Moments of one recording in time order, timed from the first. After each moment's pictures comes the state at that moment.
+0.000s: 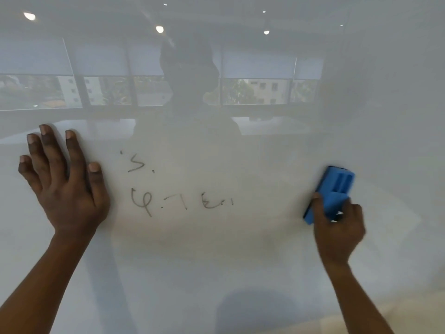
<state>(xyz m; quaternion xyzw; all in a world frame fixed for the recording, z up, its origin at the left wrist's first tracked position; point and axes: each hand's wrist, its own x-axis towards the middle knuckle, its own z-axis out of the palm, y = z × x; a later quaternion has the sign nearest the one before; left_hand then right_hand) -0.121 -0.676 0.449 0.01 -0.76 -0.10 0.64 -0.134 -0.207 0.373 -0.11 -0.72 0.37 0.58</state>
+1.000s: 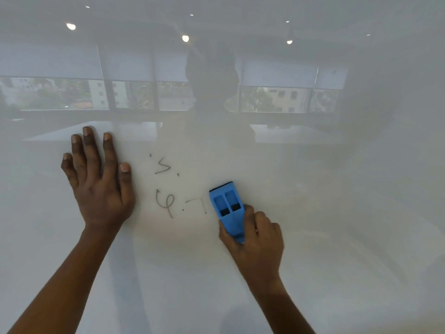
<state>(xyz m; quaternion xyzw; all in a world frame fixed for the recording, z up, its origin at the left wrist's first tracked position) -0.120 -0.677 0.451 0.01 -0.75 -0.06 0.66 -0.114 -0.375 0.370 0.12 -0.79 0.18 0.58</state>
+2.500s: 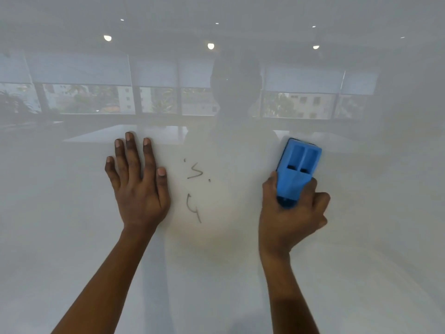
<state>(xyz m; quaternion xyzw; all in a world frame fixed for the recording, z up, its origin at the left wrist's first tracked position) -0.120 -0.673 0.453 0.04 -0.75 -0.04 0.66 -0.127 -0.419 0.455 -0.10 -0.65 0.43 0.62</state>
